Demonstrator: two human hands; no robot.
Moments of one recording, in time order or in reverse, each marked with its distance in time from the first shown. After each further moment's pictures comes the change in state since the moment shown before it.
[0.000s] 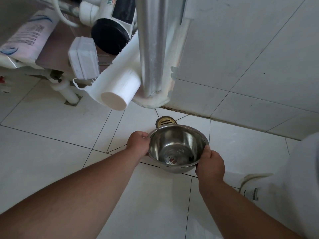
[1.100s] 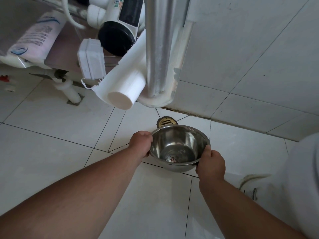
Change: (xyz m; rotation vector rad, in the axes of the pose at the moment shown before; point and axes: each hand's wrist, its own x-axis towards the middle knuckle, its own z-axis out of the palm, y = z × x) left_hand -0.006 0.006 0.000 -0.158 -0.081 -0.129; right_hand -0.008 -0.011 -0.004 0.025 -0.018 0.048
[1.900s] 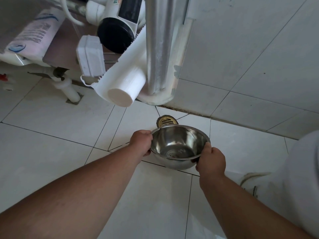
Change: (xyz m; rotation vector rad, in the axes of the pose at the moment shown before) left_hand 0.001 -0.001 0.001 -0.025 -0.014 0.001; right_hand 0.001 -0.005 0.001 0.064 -0.007 0.057
